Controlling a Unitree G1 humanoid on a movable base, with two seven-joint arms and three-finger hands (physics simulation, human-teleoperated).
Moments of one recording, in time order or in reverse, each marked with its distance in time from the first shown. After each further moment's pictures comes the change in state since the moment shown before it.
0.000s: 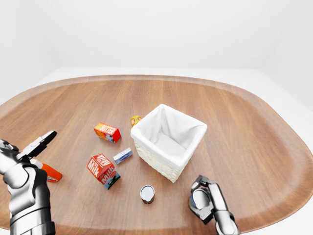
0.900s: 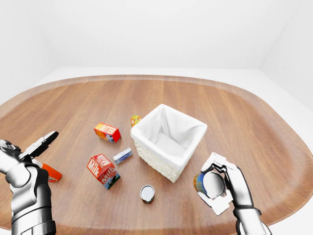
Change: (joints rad) left arm -0.009 0.003 -0.011 0.029 0.007 0.000 0.003; right arm 0.176 0.039 -0.029 -0.731 0.072 0.048 0.214
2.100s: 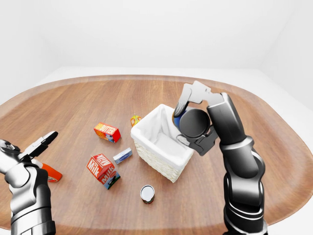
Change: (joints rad) left arm 0.002 0.001 0.002 -0.005 0.000 0.000 -0.001; right arm -0.828 -0.025 0.071 -0.116 -0.238 0.126 0.228
